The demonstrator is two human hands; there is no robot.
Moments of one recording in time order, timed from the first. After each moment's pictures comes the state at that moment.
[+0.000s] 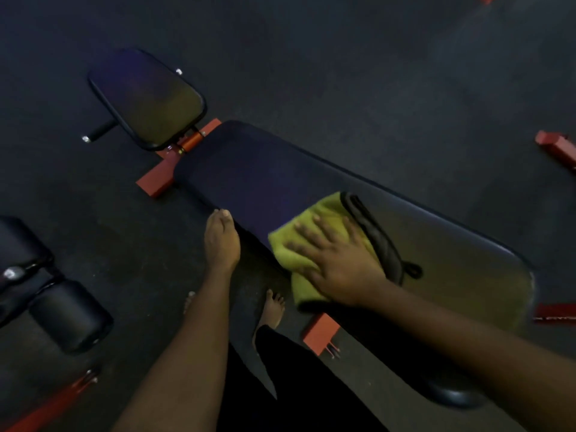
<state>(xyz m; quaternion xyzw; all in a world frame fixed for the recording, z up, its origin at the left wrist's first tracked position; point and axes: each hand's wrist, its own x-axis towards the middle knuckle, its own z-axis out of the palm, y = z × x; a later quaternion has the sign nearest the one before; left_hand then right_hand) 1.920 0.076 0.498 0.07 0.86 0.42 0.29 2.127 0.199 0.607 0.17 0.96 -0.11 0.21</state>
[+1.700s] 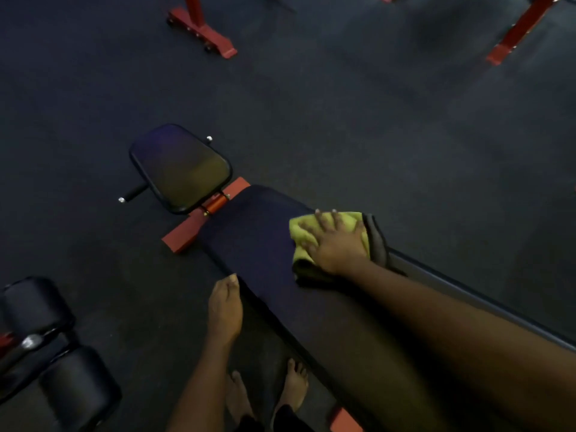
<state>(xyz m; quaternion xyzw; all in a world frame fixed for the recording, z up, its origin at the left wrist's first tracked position) 1.873 0.073 0.472 0.08 0.86 0.42 0.28 1.971 0.317 0.528 0.30 0.92 -0.10 0.24</state>
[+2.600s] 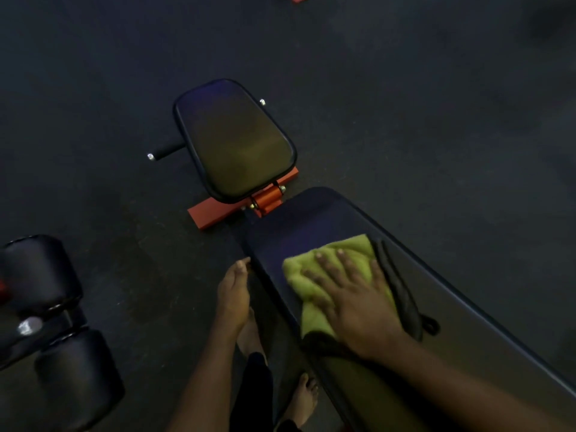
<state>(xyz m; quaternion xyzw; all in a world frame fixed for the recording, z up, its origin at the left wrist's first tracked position) 1.734 0.064 0.358 -0.09 0.75 0.55 0.36 1.877 0.247 0.476 0.15 0.95 -0.12 0.24</state>
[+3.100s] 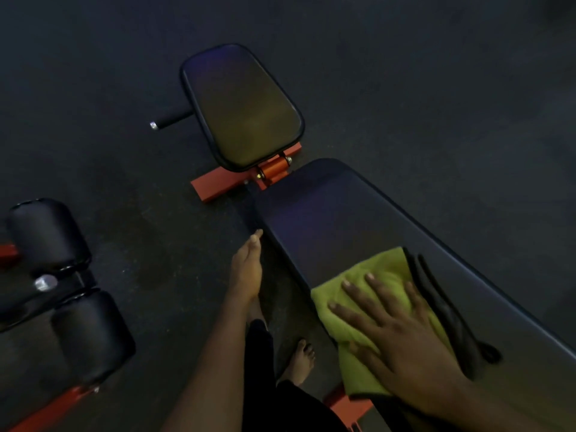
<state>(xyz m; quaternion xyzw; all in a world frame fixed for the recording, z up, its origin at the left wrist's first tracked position) 1.752 0.054 0.388 -0.05 0.75 0.53 0.39 1.977 0.216 0.539 0.06 0.96 -0.11 0.25</state>
